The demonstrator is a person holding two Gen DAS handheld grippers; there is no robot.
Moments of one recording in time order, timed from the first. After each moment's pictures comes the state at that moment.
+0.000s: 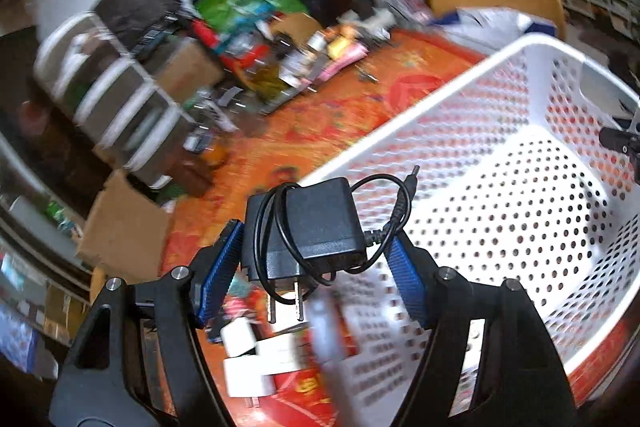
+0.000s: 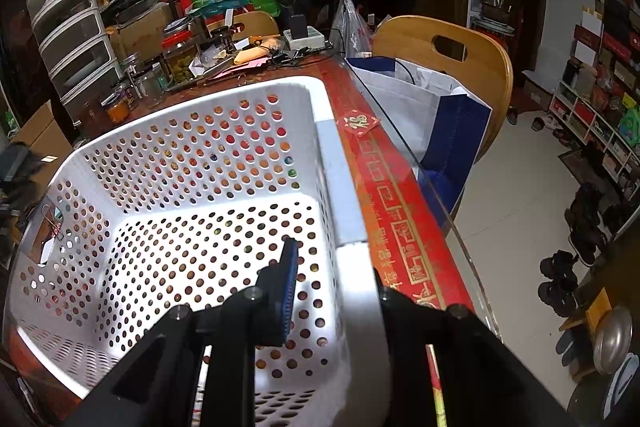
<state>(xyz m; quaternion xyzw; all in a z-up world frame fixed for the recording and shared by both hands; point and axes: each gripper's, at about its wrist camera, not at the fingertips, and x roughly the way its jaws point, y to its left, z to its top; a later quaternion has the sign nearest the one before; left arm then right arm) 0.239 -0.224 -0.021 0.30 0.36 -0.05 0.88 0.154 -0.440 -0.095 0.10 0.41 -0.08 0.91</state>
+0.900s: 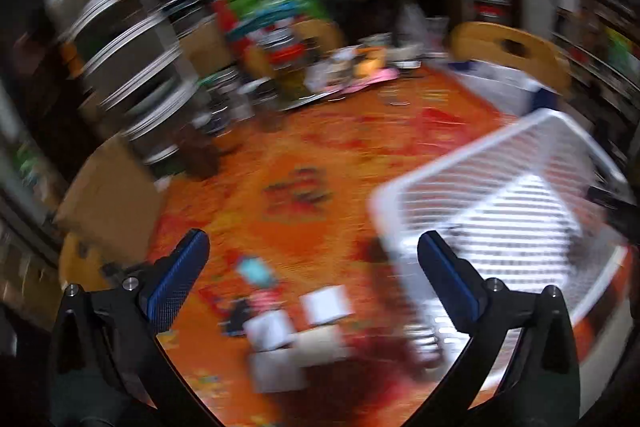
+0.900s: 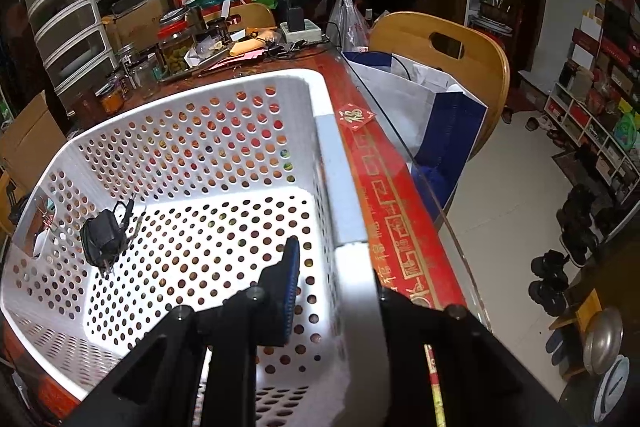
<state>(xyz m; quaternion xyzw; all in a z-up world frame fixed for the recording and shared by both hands) 0.270 -0.076 0.028 0.17 0.38 -0.06 0.91 0.154 -0.437 -0.095 0.08 0.42 -0.09 0.90</state>
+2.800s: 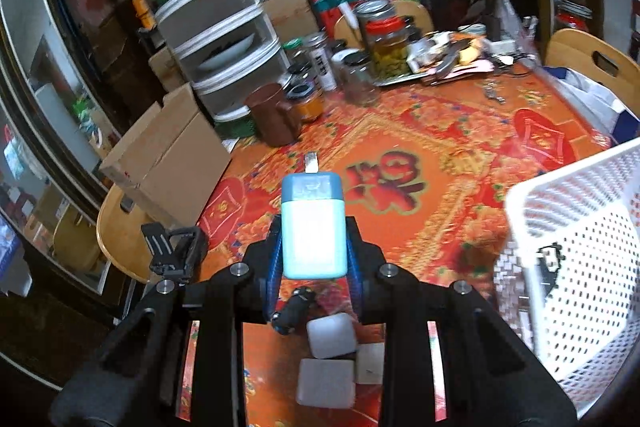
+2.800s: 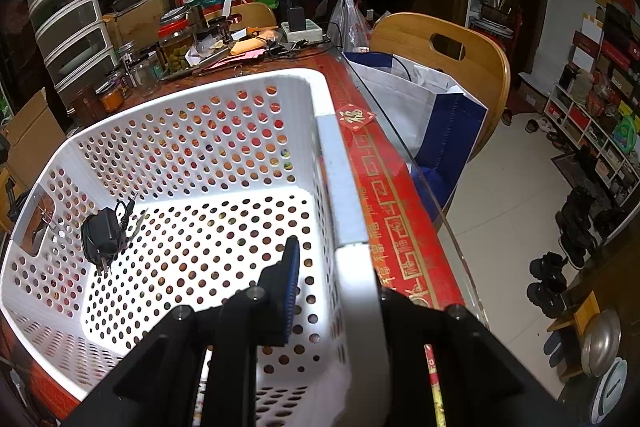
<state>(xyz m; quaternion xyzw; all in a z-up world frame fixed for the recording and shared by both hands) 0.285 -0.040 0.015 0.16 0.36 0.06 0.92 0.155 -0.436 -0.096 0.08 0.42 -0.09 0.90</state>
